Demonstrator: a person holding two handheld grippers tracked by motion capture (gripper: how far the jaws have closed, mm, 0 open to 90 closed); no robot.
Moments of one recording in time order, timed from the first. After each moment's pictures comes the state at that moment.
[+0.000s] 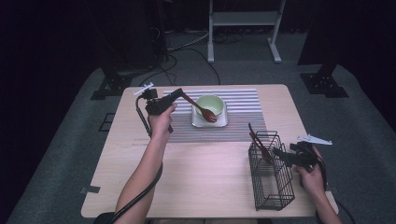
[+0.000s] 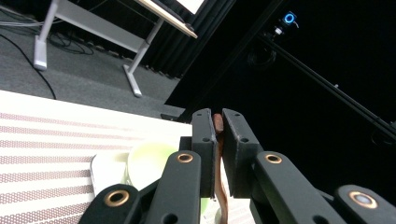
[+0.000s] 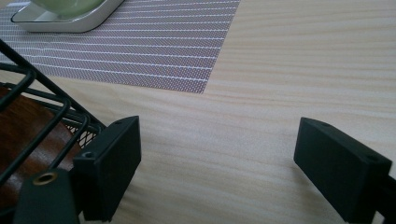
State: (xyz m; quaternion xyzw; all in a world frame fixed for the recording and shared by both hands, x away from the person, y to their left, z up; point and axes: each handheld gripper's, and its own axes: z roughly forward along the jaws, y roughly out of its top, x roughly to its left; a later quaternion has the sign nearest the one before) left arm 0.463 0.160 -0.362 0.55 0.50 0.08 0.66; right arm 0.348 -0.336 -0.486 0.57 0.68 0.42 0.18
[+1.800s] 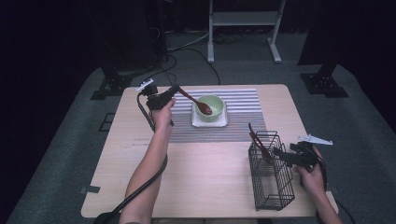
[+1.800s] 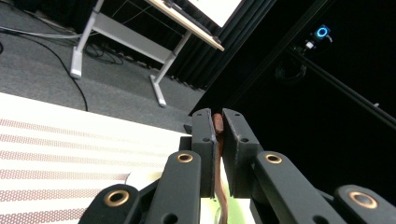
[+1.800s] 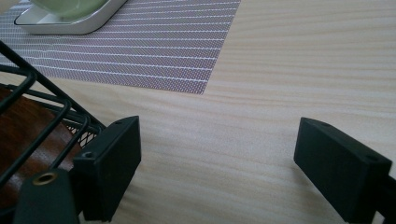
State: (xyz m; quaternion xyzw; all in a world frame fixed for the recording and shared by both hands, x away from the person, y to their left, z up) left arm 0.491 0.161 -0.372 0.53 0.54 0.11 0.65; right arm 0.348 -0.337 -0.486 0.57 0.68 0.43 0.18
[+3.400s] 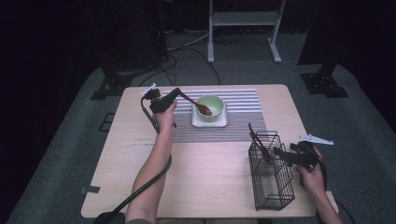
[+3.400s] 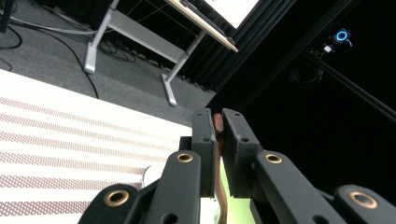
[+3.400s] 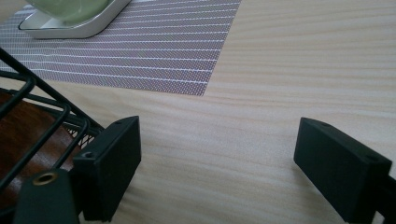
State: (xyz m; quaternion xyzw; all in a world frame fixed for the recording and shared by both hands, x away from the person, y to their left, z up) left arm 0.503 0.157 -0.401 0.52 0.56 0.12 0.64; right arm 0.349 -0.339 -0.486 0.57 0.68 0.43 0.17
